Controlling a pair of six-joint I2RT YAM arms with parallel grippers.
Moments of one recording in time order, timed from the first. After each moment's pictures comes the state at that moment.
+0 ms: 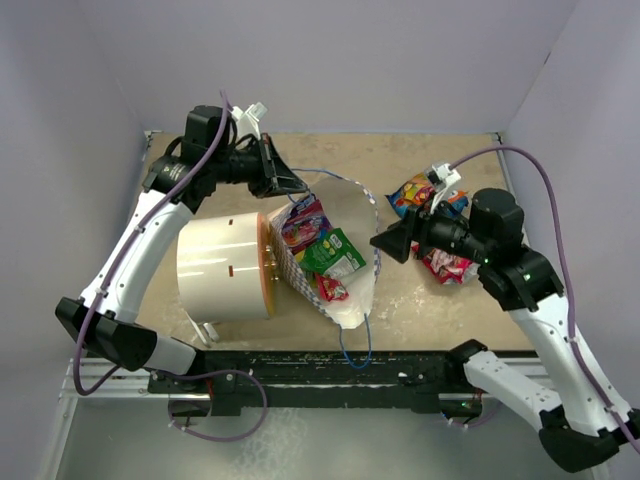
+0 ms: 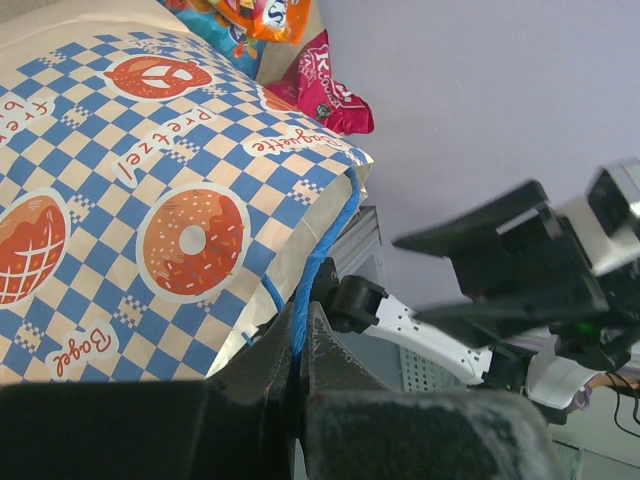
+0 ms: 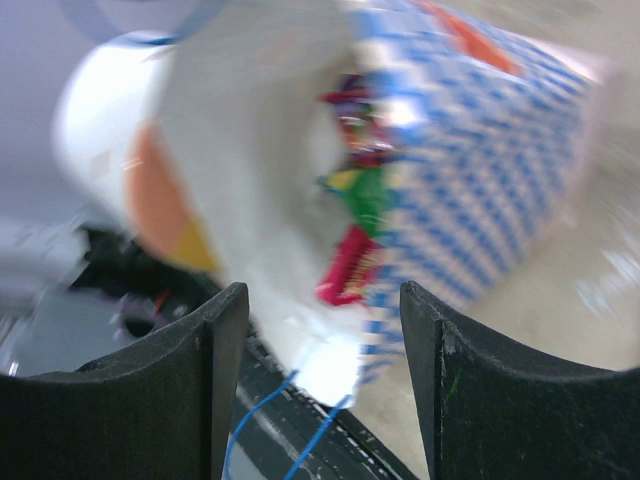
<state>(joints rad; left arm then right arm) -0.39 1.44 1.65 -0.75 0.64 -0.78 0.40 0.88 1.15 -0.65 -0.42 0.33</state>
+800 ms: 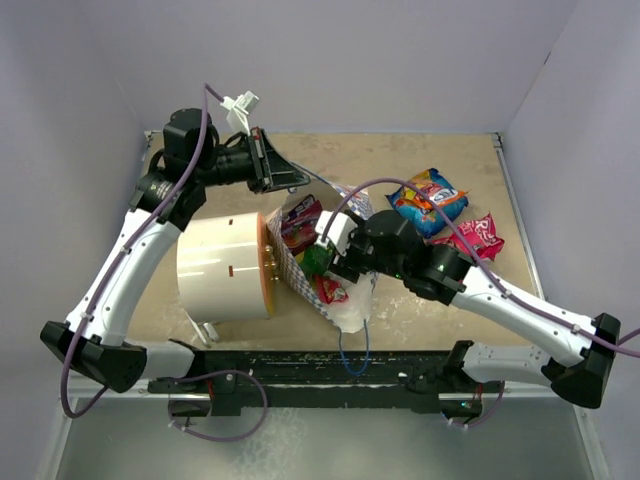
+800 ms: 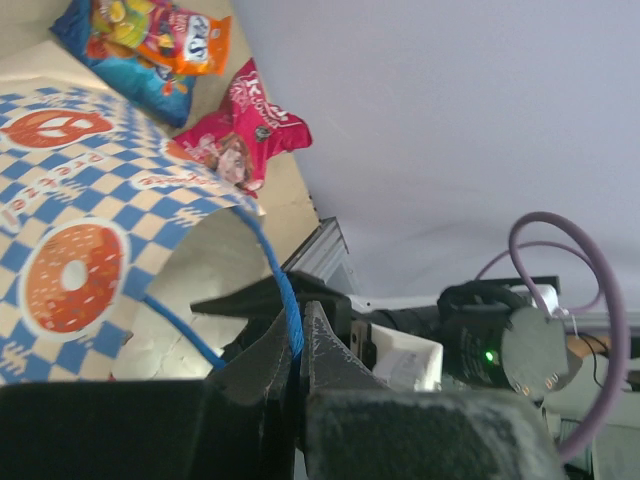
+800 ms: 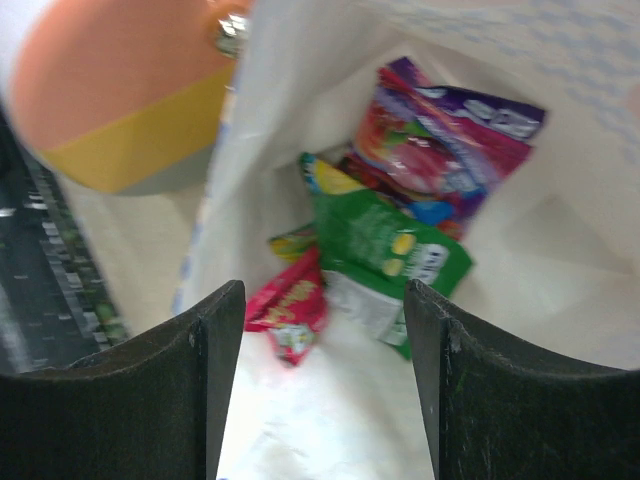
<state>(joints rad) -0.39 1.33 1.57 -0.51 0.73 -0.85 0.97 1.14 1.10 -0.46 0.06 -0.34</state>
